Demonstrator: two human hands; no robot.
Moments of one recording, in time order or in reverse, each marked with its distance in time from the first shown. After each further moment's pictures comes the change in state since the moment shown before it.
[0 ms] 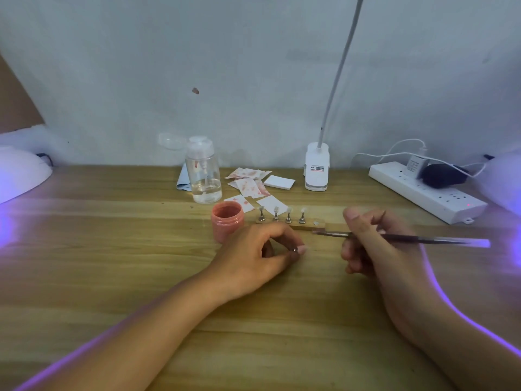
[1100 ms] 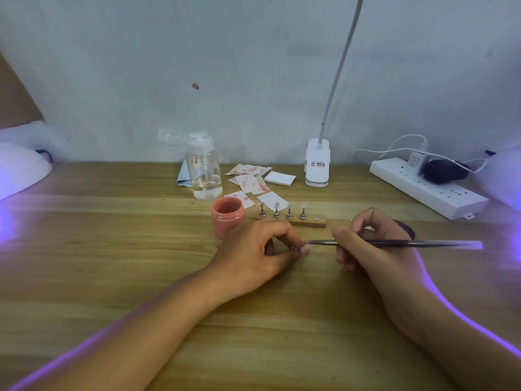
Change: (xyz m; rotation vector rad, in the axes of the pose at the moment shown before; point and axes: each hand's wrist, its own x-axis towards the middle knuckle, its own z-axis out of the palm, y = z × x) left_hand -0.002 0.005 0.000 0.048 0.020 0.031; right_hand -0.004 0.002 0.002 -0.095 -0.088 0.011
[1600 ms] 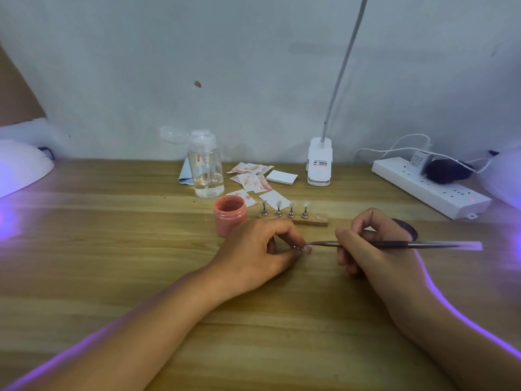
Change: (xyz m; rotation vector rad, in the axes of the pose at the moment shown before) left_hand 0.000 0.000 -0.001 0.021 -0.007 -0.010; right_hand 0.000 0.002 0.002 -0.099 0.019 -0.021
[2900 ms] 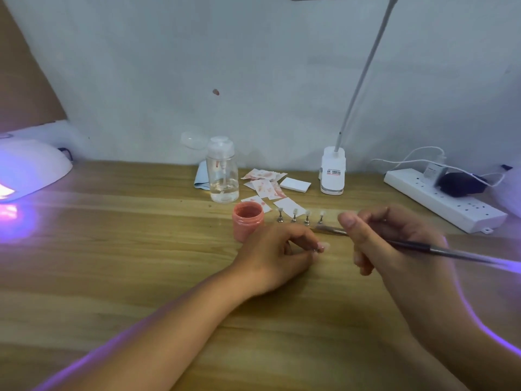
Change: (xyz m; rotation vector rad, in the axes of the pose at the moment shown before) left_hand 0.001 -0.004 -0.005 -0.128 -0.015 -0.084; right_hand -0.013 -0.037 0.023 0.016 -0.004 -0.195
